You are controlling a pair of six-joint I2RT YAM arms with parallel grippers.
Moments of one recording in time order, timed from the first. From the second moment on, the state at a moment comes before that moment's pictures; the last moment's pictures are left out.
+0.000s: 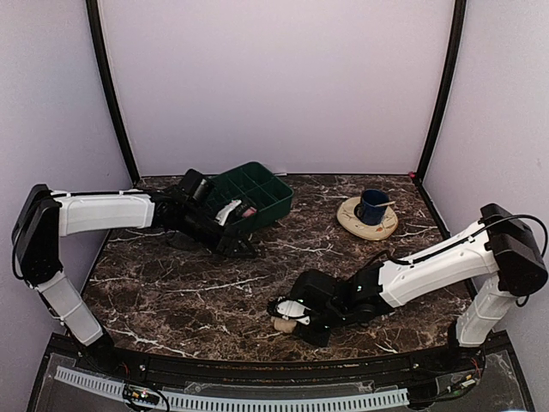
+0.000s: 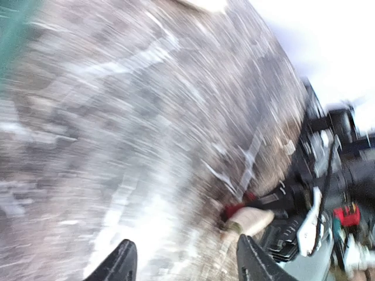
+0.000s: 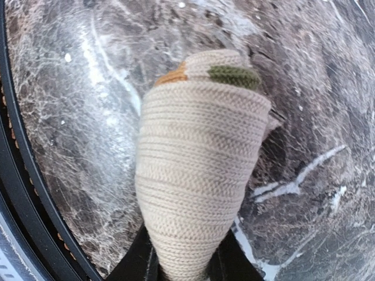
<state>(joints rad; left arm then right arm) -0.65 1.66 1.13 -0.43 0.63 -0.18 1.29 1.67 0.88 -0.30 0.05 0.01</state>
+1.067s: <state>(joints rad) -0.39 1.67 1.12 -0.31 0.15 -0.37 1.02 2.01 1.74 -0.43 0.18 -0.07</state>
